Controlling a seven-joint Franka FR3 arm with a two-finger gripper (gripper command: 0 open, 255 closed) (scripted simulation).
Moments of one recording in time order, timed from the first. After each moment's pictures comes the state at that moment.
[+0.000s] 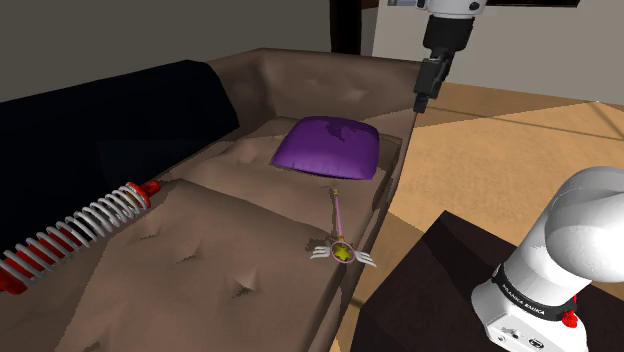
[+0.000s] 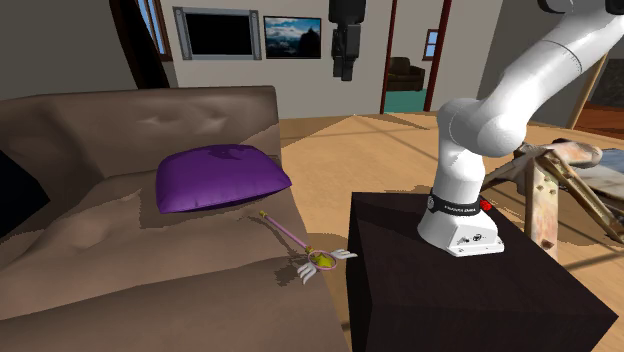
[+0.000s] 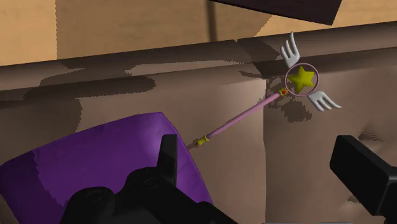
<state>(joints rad) -0.01 -0.75 0.03 -2.33 0.00 1.61 -0.17</state>
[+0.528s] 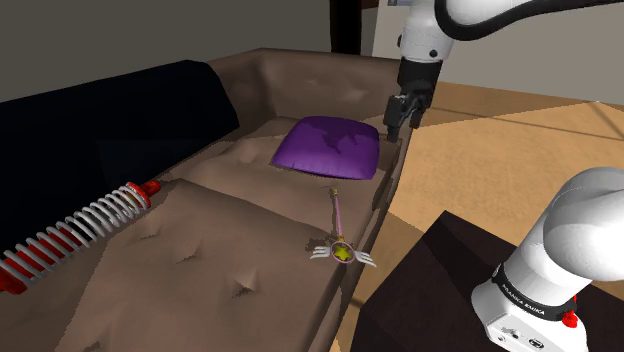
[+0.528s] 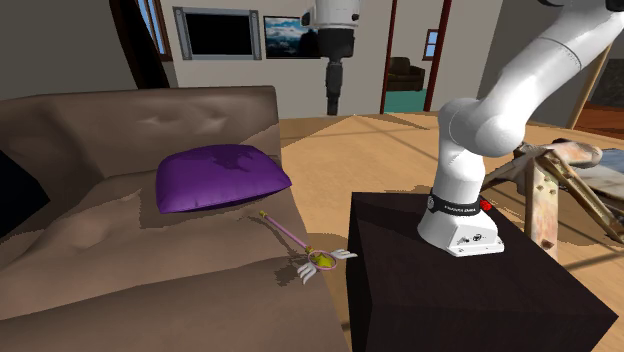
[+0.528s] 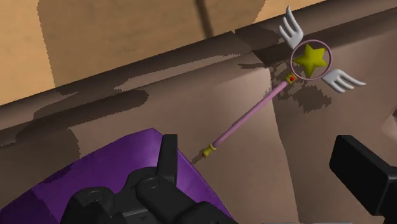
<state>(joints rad) -0.05 -0.69 0.13 -2.46 0.05 1.79 0.06</state>
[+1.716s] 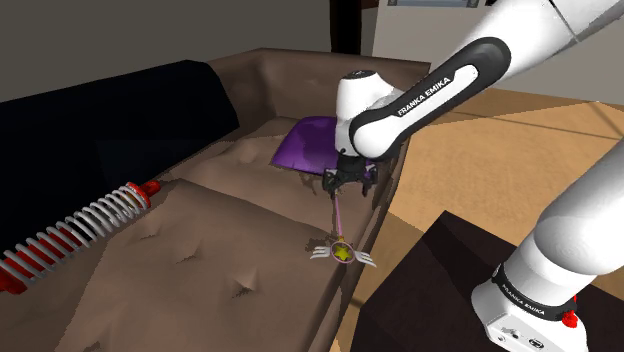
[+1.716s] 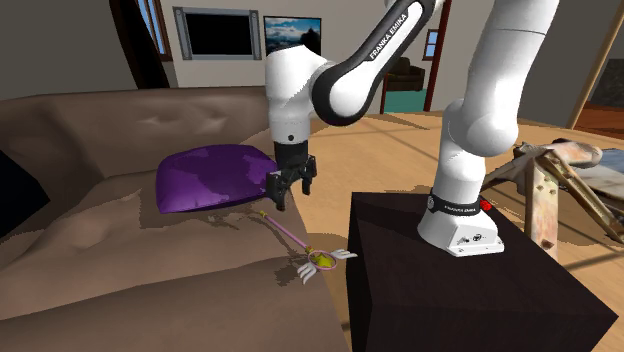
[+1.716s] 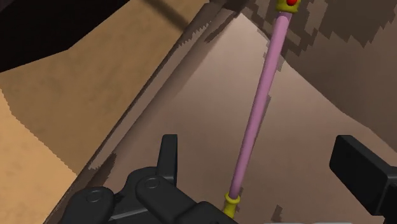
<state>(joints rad) -0.18 -0.13 0.41 -2.53 0.04 2.40 0.82</state>
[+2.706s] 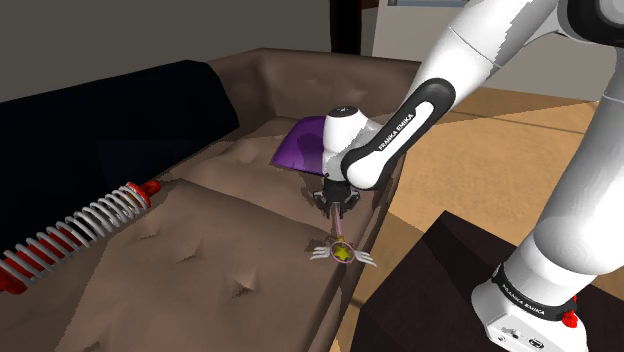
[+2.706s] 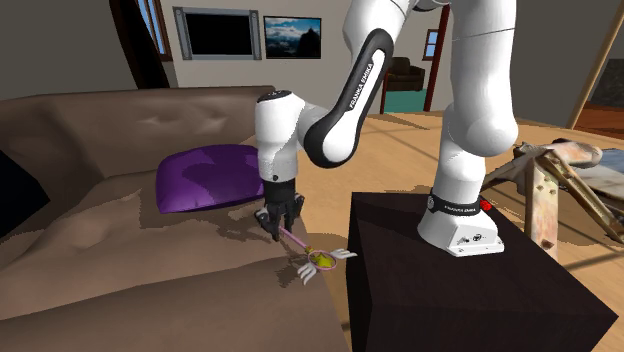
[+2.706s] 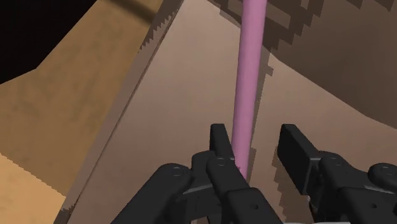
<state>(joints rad) -0.18 0.17 0.40 -2.47 -0.17 2.63 1.12</state>
